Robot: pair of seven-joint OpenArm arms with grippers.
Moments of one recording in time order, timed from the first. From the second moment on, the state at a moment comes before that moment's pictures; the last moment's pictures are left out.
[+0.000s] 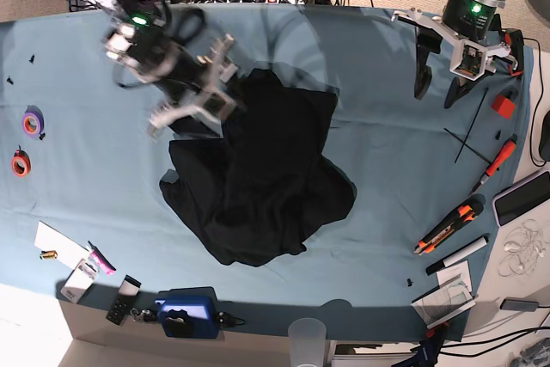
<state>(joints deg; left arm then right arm) 43.6 -7.4 -18.1 132.3 -11.8 -22.6 18.3 -12.6 27.5 -18.1 121.4 0.3 24.3 -40.3</state>
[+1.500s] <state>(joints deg) 43.6 -7.3 -18.1 132.3 -11.8 -22.6 18.3 -6.0 17.6 -21.4 100.5 0.0 16.5 -35.8</state>
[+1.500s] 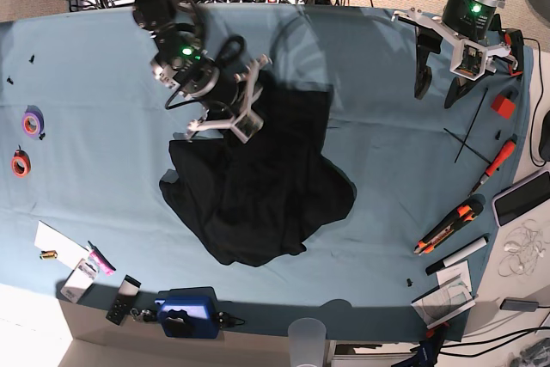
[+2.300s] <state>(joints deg) 40.2 -7.3 -16.8 132.3 -12.6 -26.2 18.3 -4.8 17.3 15.5 130.0 -9.5 6.8 -46.8</state>
